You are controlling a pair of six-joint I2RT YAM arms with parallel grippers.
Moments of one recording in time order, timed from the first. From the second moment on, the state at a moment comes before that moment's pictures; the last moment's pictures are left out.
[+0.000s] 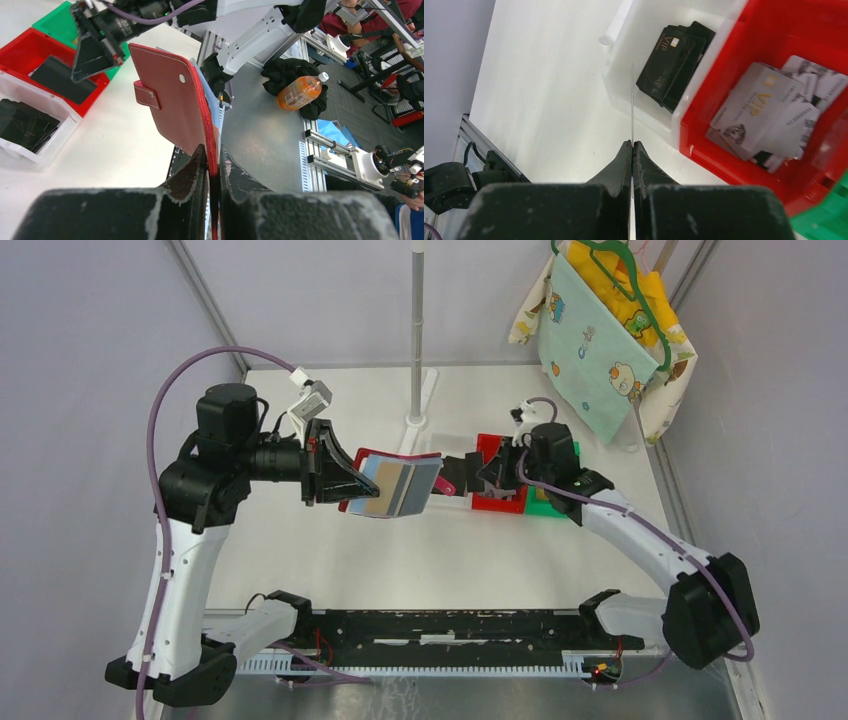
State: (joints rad) left arm -0.29 1.04 1.57 -1.00 1.18 -0.04; right arm 0.45 1.20 0.81 -0.14 -0.27 0.48
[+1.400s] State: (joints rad) left arm -0.29 1.01 1.57 -1.00 1.18 -0.04; right arm 0.63 1.59 1.09 -0.08 0.03 0.55
